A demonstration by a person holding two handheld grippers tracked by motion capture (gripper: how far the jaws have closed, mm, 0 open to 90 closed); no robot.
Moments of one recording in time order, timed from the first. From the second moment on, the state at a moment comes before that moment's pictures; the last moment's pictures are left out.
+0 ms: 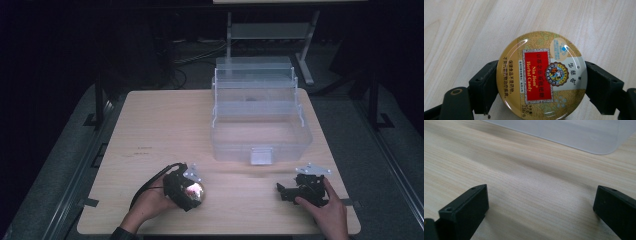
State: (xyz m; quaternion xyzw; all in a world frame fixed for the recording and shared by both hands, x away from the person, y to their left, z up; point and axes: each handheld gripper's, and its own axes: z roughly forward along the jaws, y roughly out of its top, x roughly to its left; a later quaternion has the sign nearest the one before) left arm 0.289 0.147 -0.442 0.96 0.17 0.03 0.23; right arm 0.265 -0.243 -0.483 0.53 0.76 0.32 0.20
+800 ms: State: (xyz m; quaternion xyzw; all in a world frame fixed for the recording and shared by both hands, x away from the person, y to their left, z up) left arm 0.297 0.143 -0.420 0.96 0.16 0.03 0.24; right arm 0.265 -0.243 -0.483 0.53 0.76 0.32 0.20
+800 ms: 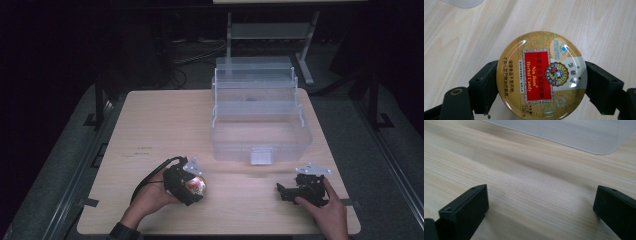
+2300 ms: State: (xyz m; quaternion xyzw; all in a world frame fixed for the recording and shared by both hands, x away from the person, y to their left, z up) left arm 0.322 0.119 -0.386 0.96 0.14 0.05 0.25; right arm 0.265 -0.243 -0.483 0.53 0.76 0.32 0.20
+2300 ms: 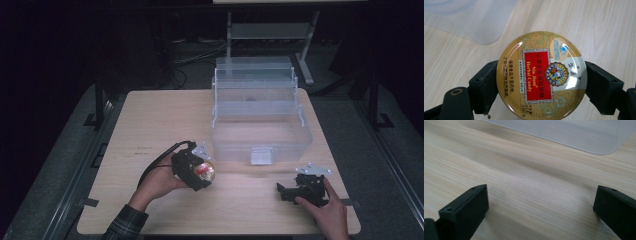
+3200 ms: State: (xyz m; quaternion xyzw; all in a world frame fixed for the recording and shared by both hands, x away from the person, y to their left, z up) left arm 0.339 0.107 -0.363 0.95 0.14 0.05 0.26; right arm 0.265 -0.244 -0.483 0.53 0.76 0.32 0.20
